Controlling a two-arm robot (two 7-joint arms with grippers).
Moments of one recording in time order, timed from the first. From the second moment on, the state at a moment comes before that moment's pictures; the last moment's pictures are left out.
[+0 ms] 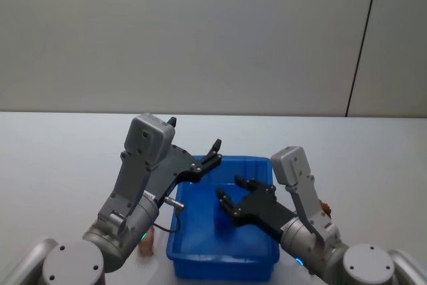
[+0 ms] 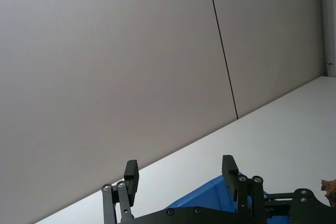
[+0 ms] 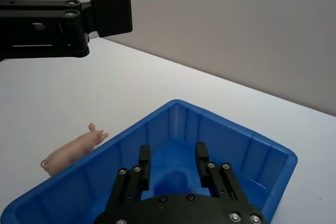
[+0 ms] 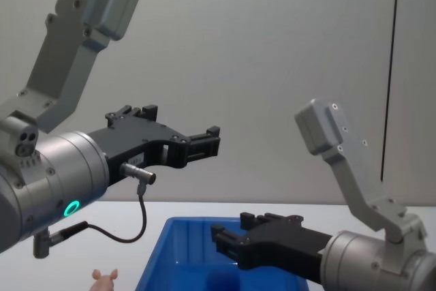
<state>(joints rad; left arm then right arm) -0.24 0.38 0.45 -1.63 -0.20 0.01 -0.01 0.30 0.05 -0.38 -1.21 0.08 -0.01 0.35</state>
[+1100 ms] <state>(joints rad) -0.24 0.38 0.45 -1.63 -0.20 0.01 -0.01 0.13 0.14 -0.35 -1.47 0.07 0.09 0.06</state>
